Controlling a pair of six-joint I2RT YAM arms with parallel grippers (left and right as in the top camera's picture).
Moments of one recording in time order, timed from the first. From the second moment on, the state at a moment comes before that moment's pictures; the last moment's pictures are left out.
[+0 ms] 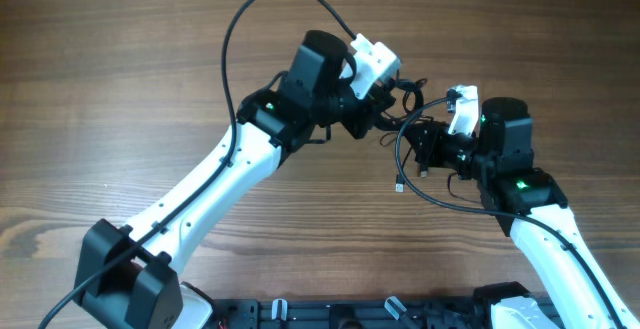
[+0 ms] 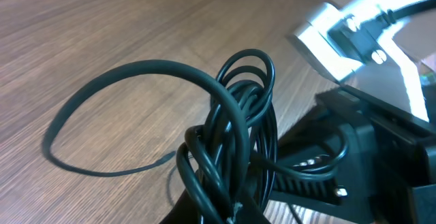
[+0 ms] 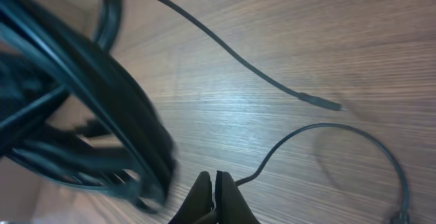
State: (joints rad) left arm -0.62 1.62 1.28 -0.33 0.47 0.02; right arm 0.15 1.13 0.66 -0.24 -0.52 0.48
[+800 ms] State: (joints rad) left arm -0.69 1.62 1.28 -0.35 0.10 -0.06; right arm 0.14 1.02 0.66 -0.25 -0.71 0.47
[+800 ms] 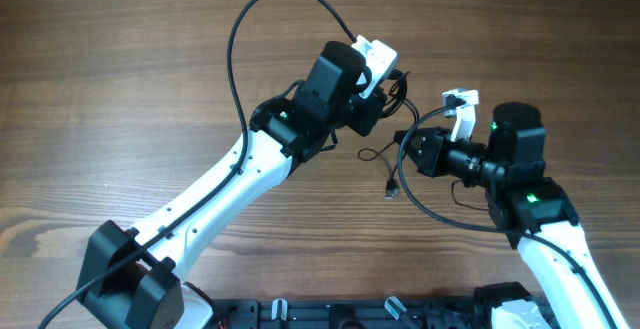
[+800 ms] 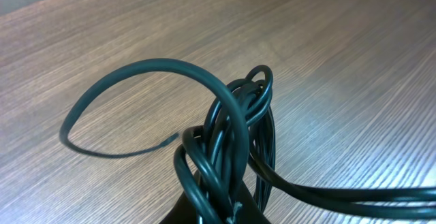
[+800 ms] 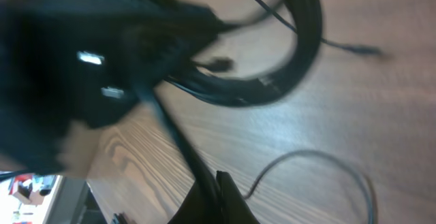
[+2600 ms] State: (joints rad) left arm -0.61 1.61 1.28 -0.40 0.38 -0.13; right arm 0.11 1.24 0.66 -0.17 -0.64 0.50
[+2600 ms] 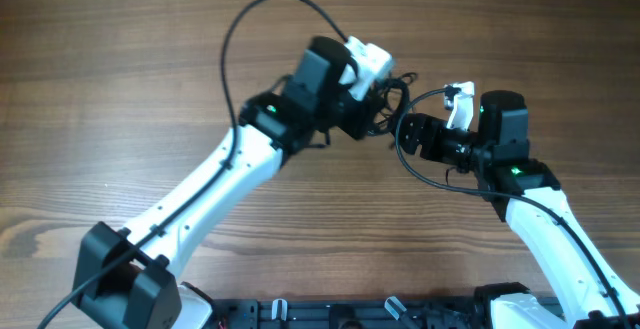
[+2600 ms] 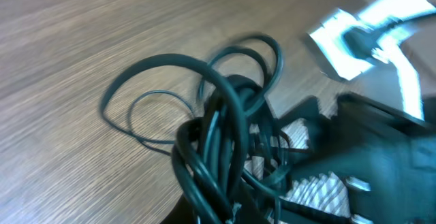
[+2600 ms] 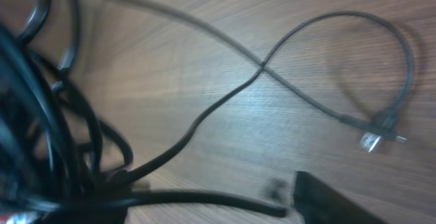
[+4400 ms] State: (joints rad) left arm -0.37 1.61 1.28 -0.31 1.28 -0.09; right arm -0.03 1.40 0.66 0.70 -1.33 0.65
